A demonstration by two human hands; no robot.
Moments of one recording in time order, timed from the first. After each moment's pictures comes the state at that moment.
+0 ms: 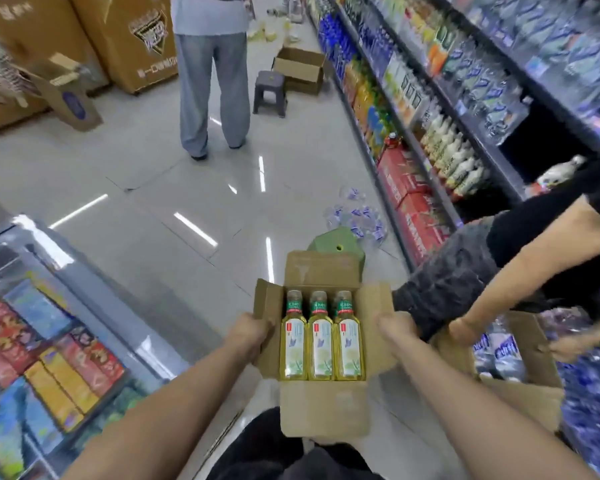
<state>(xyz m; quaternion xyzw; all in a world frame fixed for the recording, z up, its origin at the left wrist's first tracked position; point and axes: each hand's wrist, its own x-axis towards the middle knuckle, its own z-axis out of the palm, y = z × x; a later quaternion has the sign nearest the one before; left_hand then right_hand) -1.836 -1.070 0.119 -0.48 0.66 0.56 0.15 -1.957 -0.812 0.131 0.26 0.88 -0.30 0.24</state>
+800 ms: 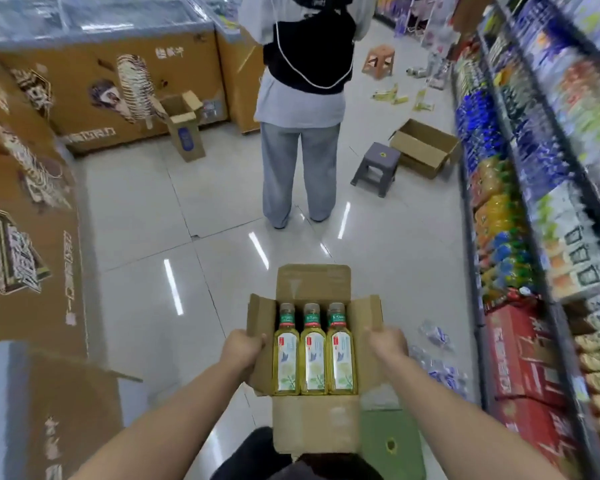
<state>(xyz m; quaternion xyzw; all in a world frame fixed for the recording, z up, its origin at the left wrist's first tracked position) -2.299 -1.422 0.112 -0.62 0.57 0.54 0.02 -2.519 -1.242 0.130 0.03 0.92 -0.24 0.31</state>
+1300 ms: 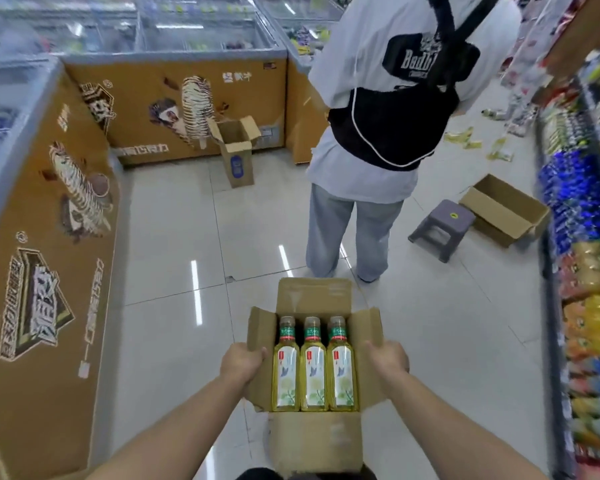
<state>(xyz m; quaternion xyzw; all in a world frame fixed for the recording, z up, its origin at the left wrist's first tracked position) -2.398 -1.771 0.094 -0.68 0.50 0.54 -0.02 -2.647 -1.633 0.118 -0.07 0.92 -0.20 0.34</state>
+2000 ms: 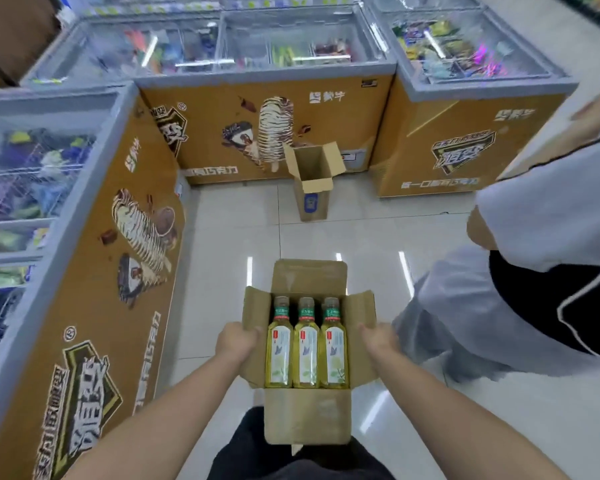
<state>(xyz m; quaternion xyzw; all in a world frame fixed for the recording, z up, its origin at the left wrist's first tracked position) -2.430 -2.328 0.112 -0.76 0.45 0.46 -0.05 -2.698 -2.244 0.099 -0.18 0.89 -0.13 0.40</state>
